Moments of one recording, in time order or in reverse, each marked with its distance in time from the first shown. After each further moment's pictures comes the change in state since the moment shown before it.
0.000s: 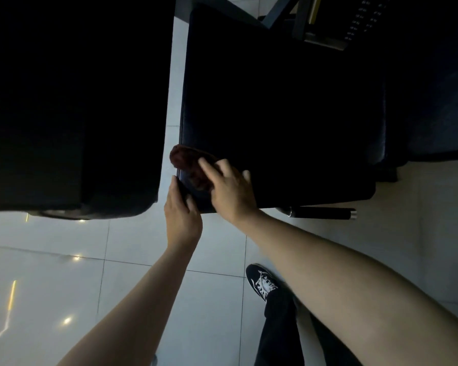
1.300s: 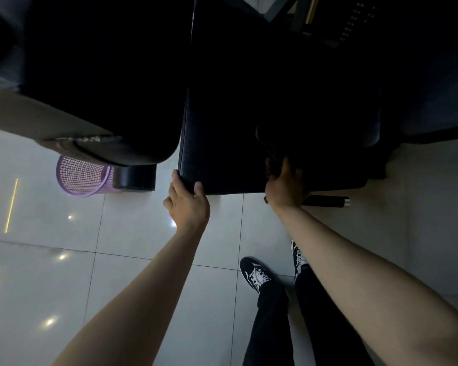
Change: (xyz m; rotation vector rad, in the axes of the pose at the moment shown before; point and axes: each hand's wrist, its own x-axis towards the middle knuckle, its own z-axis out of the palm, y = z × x) left_hand -0.024 0.002 0.008 0.048 0.025 -0.260; right_hand -0.051 0.071 -0.019 0.102 0.108 0.745
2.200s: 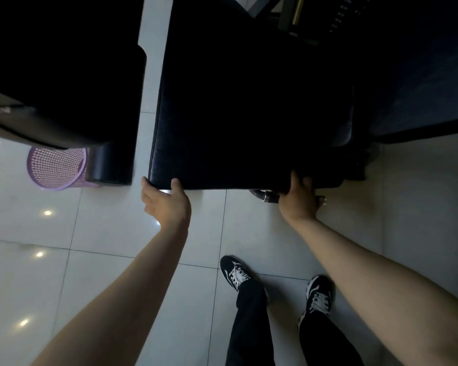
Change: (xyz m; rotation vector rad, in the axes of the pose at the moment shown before) left_hand -0.015 0.009 0.031 -0.324 0.210 -0.215; right_hand 0.026 0.091 -0.038 -0.218 -0.038 -0.104
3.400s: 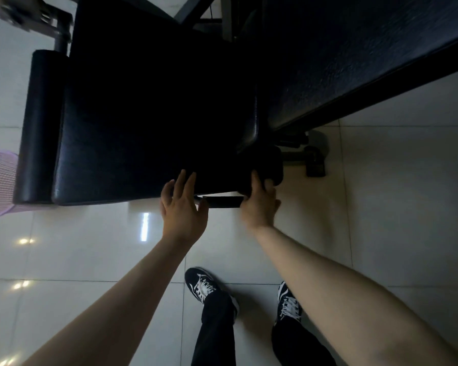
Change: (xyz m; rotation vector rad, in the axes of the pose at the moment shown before) left_hand -0.116 -0.009 0.122 0.630 -0.436 0.727; right_hand 0.026 0.085 -0.014 0.220 0.050 -0.006
